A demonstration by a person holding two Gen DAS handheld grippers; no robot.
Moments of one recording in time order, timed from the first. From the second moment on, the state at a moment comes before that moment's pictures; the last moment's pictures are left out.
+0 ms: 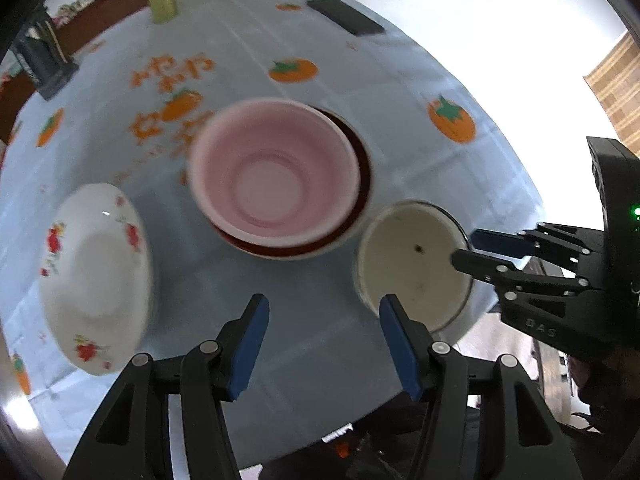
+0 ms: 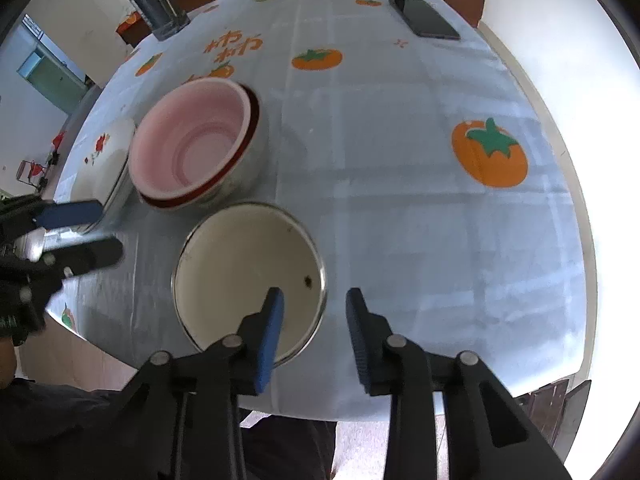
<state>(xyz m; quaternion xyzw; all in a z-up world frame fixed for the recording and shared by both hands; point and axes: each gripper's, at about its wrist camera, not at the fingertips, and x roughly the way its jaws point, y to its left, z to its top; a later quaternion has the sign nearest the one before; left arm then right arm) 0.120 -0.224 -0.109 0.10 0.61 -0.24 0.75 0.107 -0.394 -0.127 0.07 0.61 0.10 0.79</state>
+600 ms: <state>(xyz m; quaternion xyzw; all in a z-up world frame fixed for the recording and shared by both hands) 0.117 -0.257 -0.153 0.10 0.65 -0.24 0.72 0.103 -0.390 -0.138 0.06 0.61 0.11 0.78</state>
